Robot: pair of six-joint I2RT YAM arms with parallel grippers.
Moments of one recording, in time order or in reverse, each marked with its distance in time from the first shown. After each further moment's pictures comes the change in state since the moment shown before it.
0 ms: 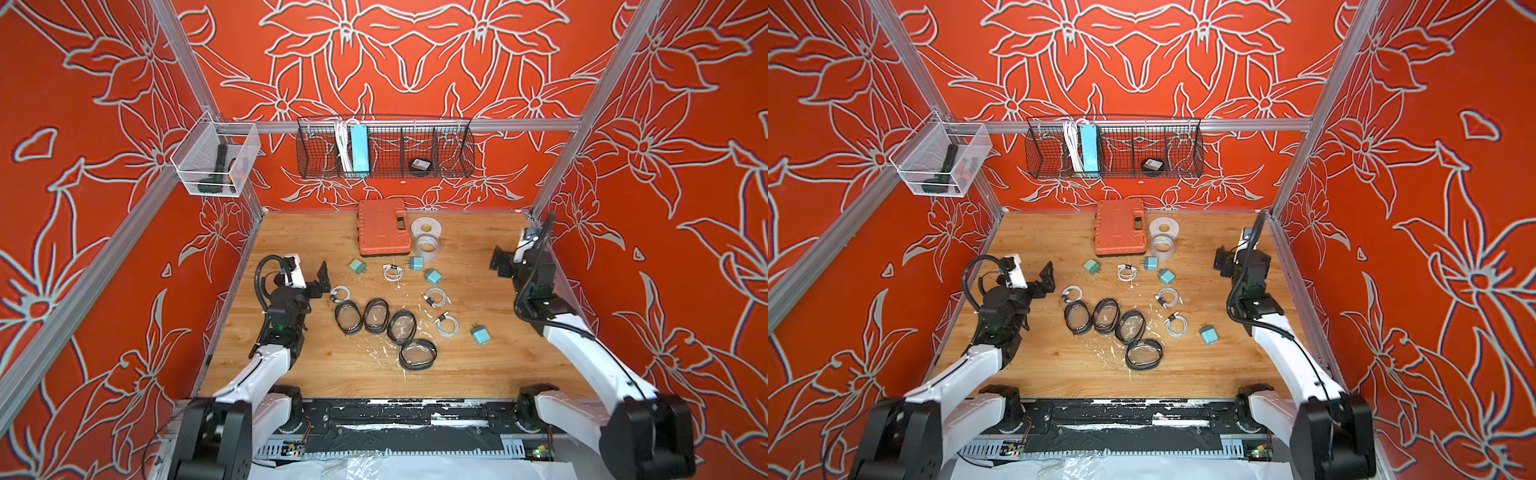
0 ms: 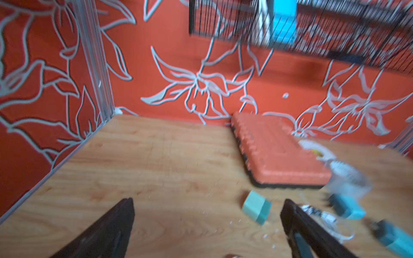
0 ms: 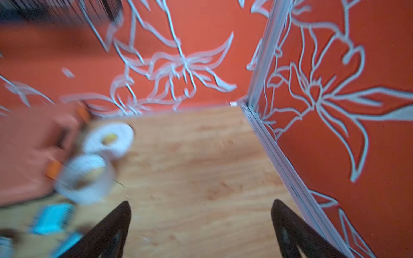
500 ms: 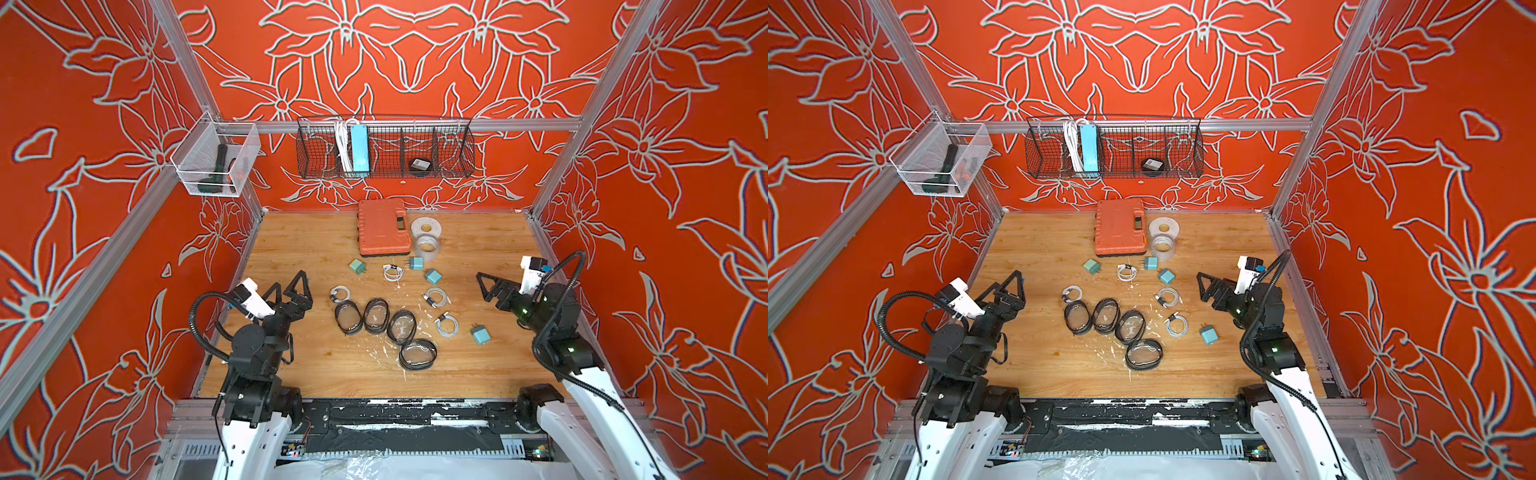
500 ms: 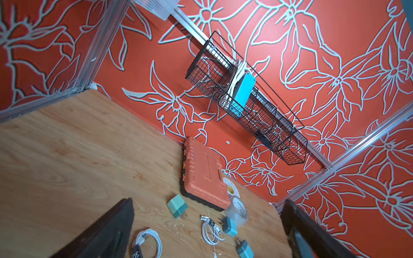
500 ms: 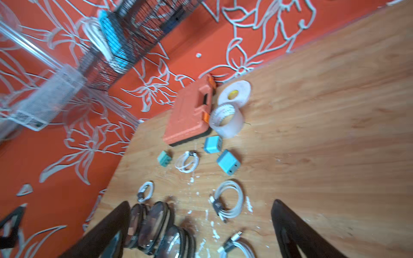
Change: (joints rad) left arm 0.000 -0.667 0.126 -0.760 0.025 -0.503; right arm 0.000 -0.355 -0.247 -0.131 -0.617 0.439
